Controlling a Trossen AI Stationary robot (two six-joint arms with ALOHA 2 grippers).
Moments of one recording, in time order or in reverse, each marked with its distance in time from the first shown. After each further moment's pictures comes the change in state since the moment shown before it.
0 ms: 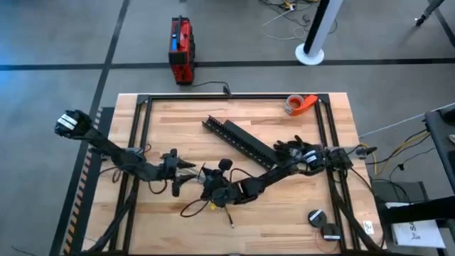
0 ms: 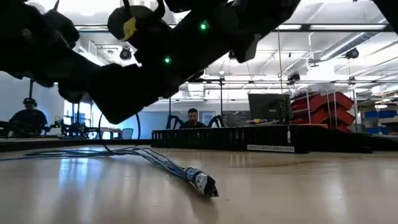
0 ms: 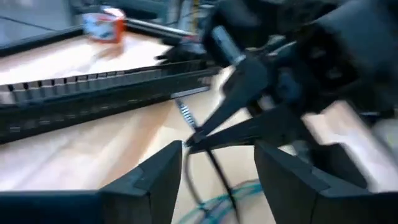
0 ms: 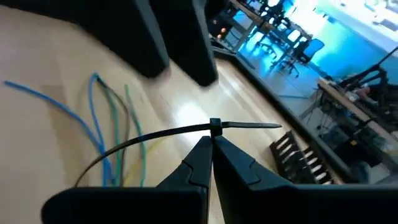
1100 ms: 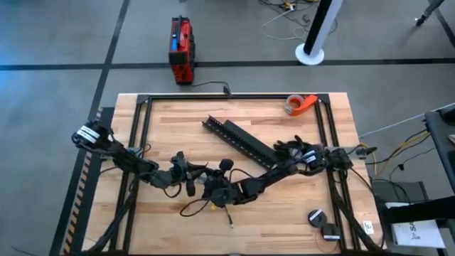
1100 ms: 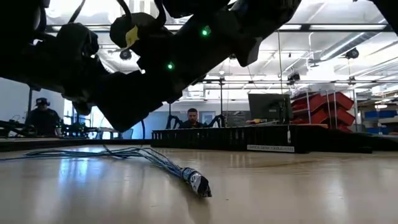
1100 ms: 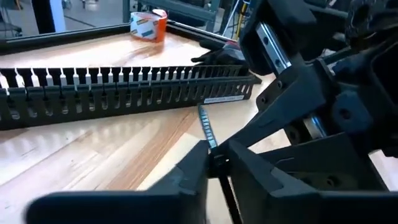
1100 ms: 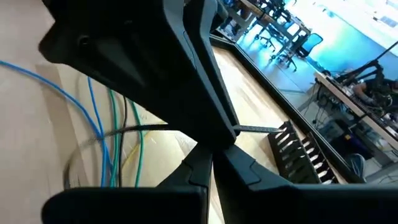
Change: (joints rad) left arm 0.034 0.363 0.106 0.219 -0.115 -0.100; right arm 0.002 0.001 -0.004 -0.047 -0.005 0.043
